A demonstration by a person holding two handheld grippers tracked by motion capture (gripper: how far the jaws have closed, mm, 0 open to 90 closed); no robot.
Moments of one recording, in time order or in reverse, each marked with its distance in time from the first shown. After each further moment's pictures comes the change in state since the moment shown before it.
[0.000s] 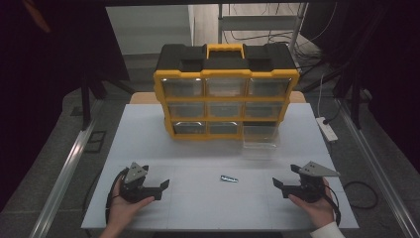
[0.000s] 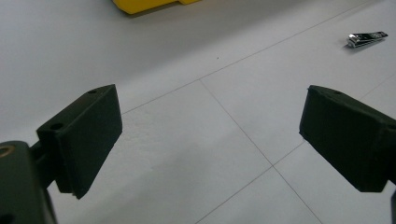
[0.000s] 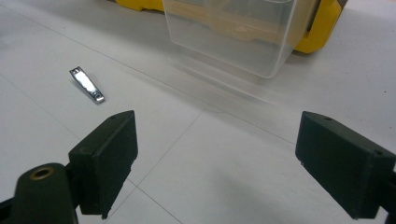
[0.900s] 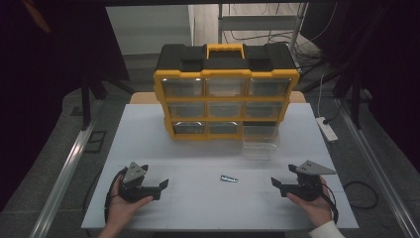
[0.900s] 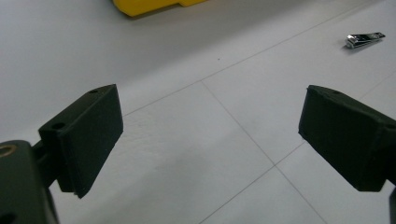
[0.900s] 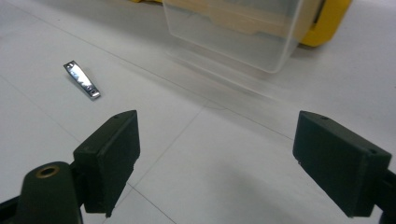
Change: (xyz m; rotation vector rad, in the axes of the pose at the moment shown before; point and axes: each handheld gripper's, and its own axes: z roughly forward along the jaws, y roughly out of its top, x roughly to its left) left arm 0.006 -0.001 -0.003 -0.013 -0.005 -0.004; right arm 0.000 0.001 0.009 0.029 0.005 -0.003
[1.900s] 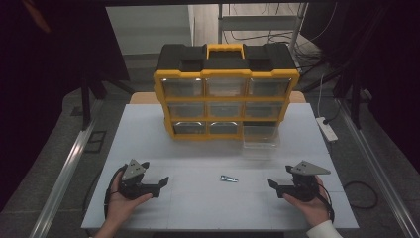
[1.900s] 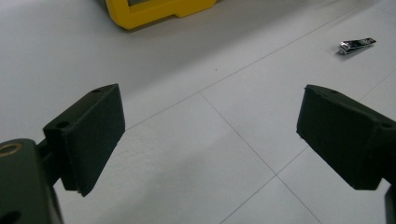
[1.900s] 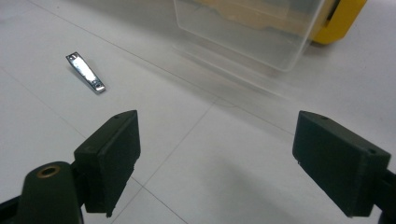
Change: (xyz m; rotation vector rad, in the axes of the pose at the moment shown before) left arm 0.003 0.007 0.002 -0.012 -0.030 0.032; right arm 0.011 0.006 0.002 0.041 -0.015 -0.031
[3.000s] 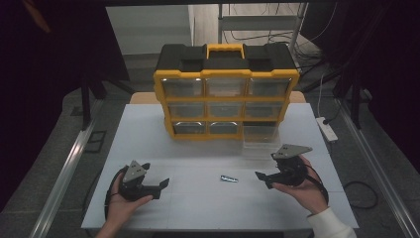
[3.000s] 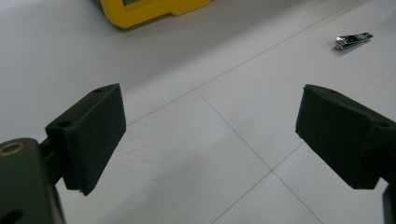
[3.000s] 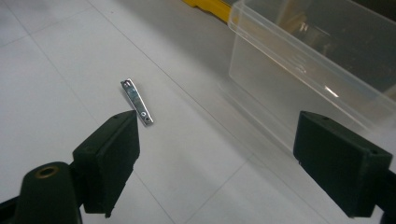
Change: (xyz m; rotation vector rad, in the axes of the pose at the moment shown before) left arm -0.004 -0.002 0.000 0.003 -0.001 0.017; right arm 0.023 0.071 0.004 0.114 0.110 -0.167
